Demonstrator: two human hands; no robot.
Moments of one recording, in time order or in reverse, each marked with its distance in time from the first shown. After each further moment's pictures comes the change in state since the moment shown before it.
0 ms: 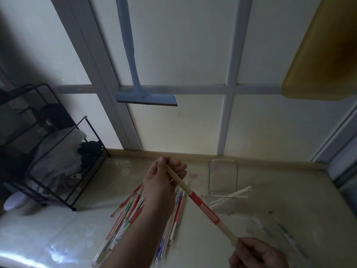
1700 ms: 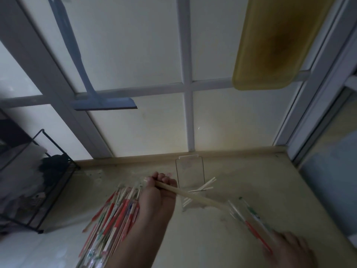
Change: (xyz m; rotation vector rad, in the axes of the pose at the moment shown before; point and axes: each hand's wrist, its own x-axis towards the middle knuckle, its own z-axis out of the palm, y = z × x) left_hand 0.000 -0.076 0.033 -0.440 0.088 -0.325; right_hand 0.018 0.096 -0.165 -1.367 0.352 -0.014
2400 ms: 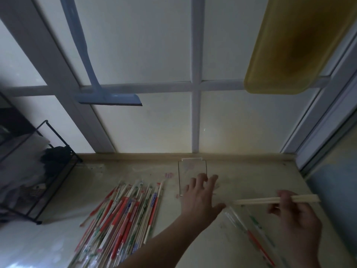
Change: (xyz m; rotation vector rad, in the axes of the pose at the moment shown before) left_hand 0.033 -0.084 -0.027 2.280 -0.541 0.878; right_hand 0.053 -0.084 -0.089 1.328 0.493 0.100
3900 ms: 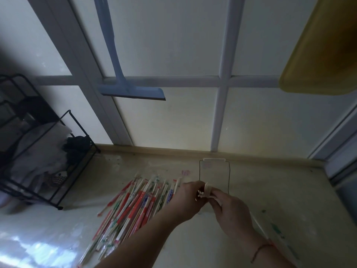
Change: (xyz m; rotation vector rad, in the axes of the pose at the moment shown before) left_hand -0.002 -0.094 -0.020 -0.399 -0.036 0.011; right_hand -0.036 0.057 0.124 -0.818 -0.712 -0.422
